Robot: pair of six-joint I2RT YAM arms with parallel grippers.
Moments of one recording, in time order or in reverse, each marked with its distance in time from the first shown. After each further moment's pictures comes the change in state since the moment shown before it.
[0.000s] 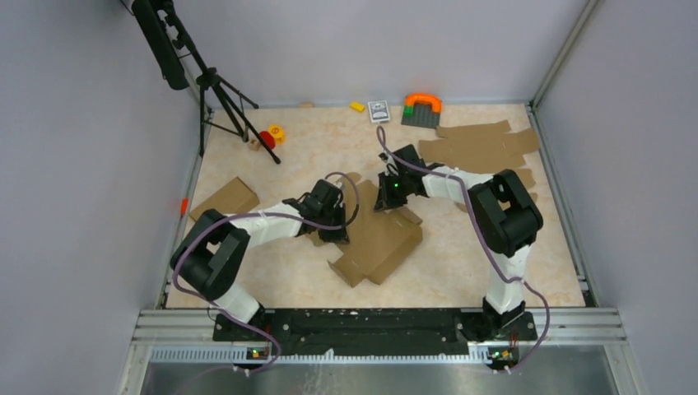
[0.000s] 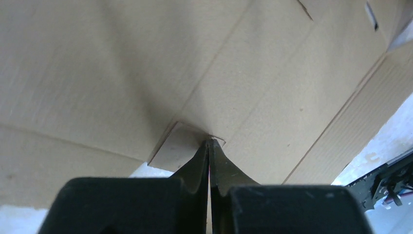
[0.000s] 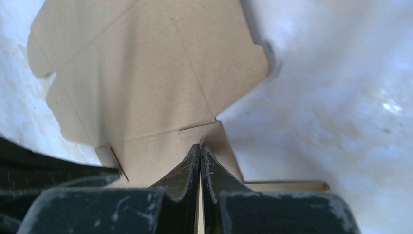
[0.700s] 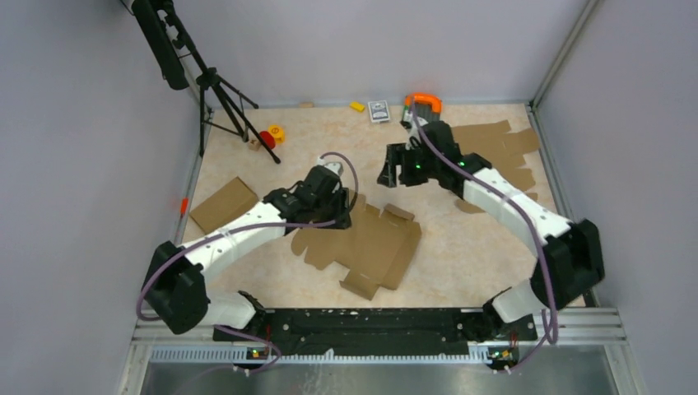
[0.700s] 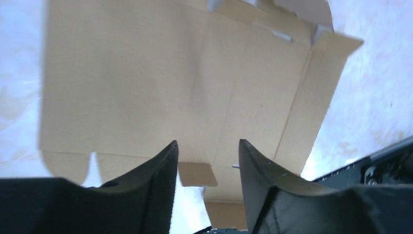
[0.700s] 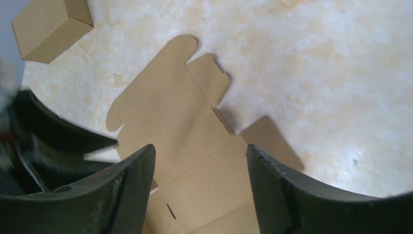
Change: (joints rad) left arm -0.115 -0.228 0.172 -0.300 -0.202 0.024; right arm 0.023 -0.375 0.091 -0.196 0.152 -0.052
